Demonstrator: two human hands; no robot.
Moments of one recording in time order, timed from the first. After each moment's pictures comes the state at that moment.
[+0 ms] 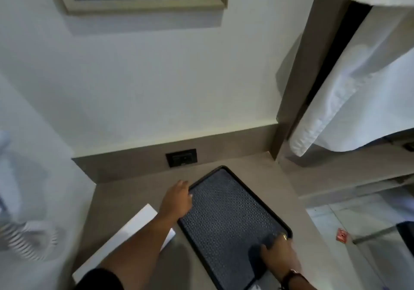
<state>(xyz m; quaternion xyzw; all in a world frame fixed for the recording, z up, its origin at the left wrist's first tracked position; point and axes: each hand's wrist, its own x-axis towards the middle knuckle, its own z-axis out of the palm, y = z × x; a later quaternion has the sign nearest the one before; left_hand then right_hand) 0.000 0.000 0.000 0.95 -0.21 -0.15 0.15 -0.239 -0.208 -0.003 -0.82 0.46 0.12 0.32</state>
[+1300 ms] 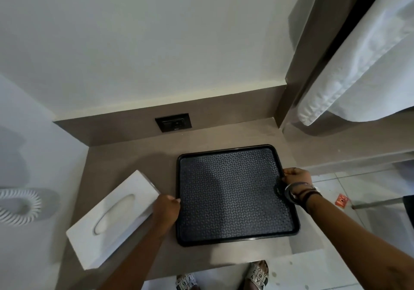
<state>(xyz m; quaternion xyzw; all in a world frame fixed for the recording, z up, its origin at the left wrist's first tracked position) -0.092 0.014 -0.041 0.93 0.10 -0.19 0.30 -0.155 -0.366 -0.046 -0.71 0.49 0.01 0.51</state>
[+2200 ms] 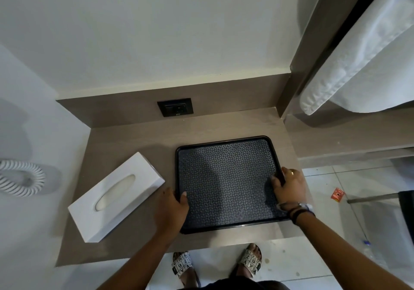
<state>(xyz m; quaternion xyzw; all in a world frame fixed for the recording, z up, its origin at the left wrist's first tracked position) -0.158 0.002 -0.034 0.96 0.09 -0.13 0.23 -0.214 -0.315 -0.030 -0.89 0.35 0.02 0.30</state>
